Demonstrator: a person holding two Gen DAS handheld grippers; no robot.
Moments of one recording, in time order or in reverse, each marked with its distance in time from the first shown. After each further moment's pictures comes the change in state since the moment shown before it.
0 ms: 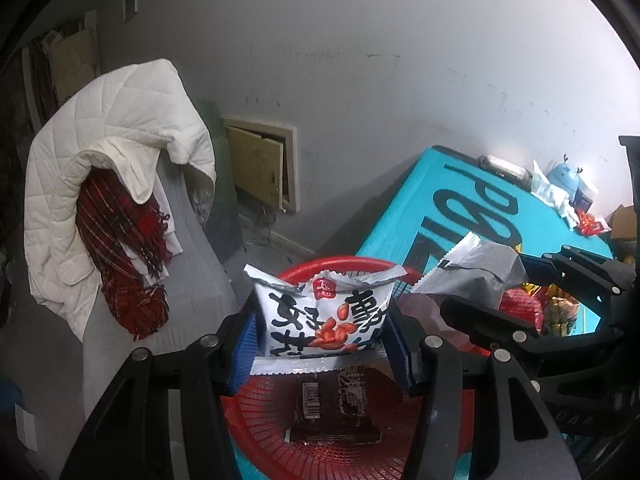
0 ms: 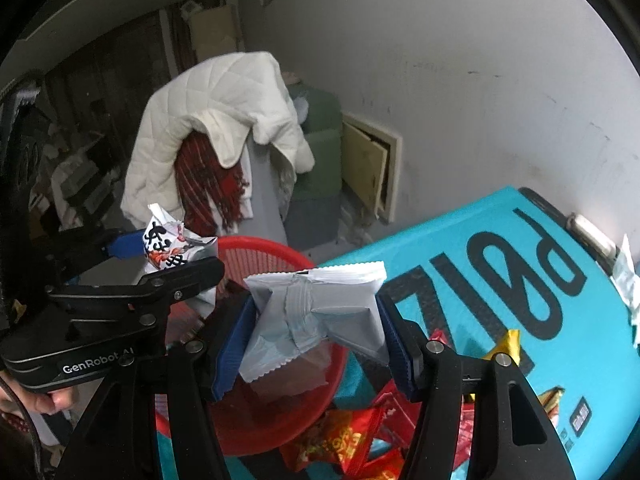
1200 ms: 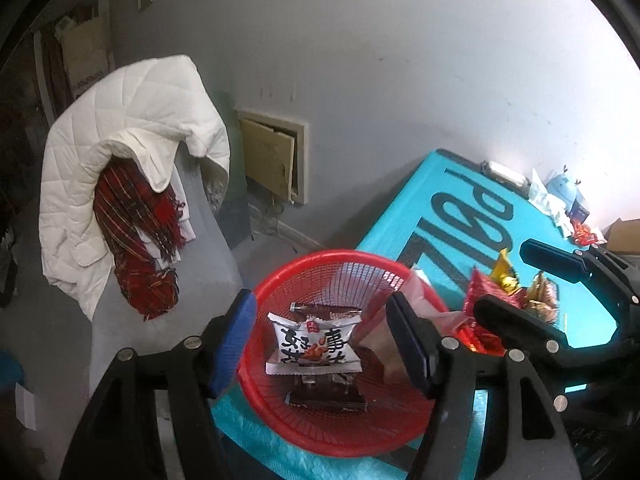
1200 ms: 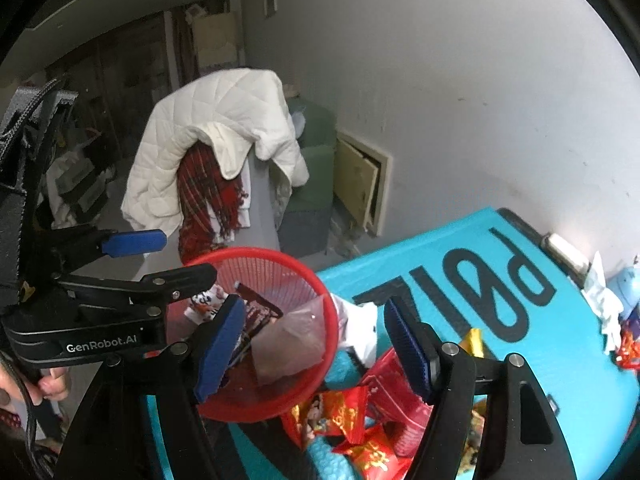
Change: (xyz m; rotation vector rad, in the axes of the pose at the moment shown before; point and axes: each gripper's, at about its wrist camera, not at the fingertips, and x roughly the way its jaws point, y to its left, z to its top) left arm -0.048 -0.002 0.005 -0.050 0.013 0.020; right arm -0.054 0.014 0.005 -0.040 -0.056 -0.051
